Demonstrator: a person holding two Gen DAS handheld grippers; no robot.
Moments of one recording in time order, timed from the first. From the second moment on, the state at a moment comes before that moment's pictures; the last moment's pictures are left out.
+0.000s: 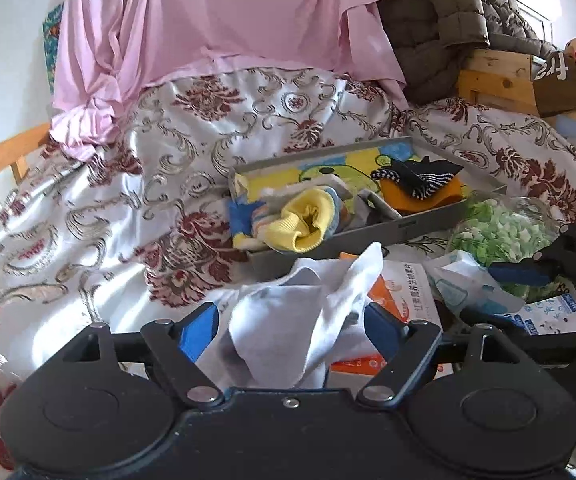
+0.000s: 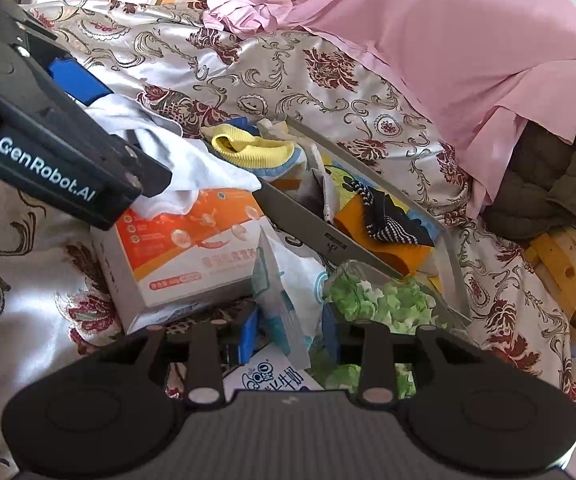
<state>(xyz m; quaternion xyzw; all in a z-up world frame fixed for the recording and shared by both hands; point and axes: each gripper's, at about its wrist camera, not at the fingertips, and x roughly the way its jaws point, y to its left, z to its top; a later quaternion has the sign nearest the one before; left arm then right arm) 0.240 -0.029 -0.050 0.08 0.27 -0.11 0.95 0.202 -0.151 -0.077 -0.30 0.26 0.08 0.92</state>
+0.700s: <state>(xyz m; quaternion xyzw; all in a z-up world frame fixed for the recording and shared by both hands) 0.237 -0.015 -0.031 0.00 0.23 -0.11 0.97 0.187 -0.147 -0.053 -0.30 0.20 0.07 0.93</state>
